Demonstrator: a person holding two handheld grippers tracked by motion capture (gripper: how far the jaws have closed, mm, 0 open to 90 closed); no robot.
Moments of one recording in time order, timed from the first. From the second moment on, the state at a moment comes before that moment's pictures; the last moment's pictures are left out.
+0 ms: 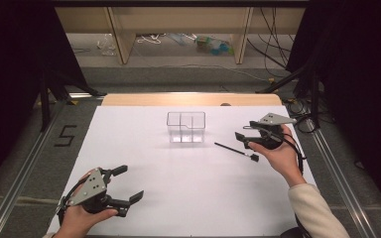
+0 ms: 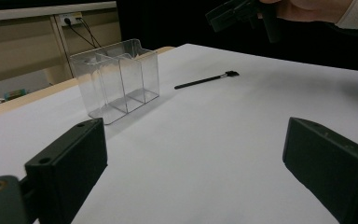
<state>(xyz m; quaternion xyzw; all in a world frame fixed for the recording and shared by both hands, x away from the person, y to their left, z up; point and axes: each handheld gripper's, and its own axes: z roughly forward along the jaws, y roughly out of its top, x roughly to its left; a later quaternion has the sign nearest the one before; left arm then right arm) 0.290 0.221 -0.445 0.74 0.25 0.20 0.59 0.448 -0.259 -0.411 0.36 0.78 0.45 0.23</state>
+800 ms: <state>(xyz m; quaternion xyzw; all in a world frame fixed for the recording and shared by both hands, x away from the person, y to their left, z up) 0.290 0.221 -0.445 0.74 0.25 0.20 0.59 0.471 -0.254 -0.412 0.37 0.79 0.43 0.22</state>
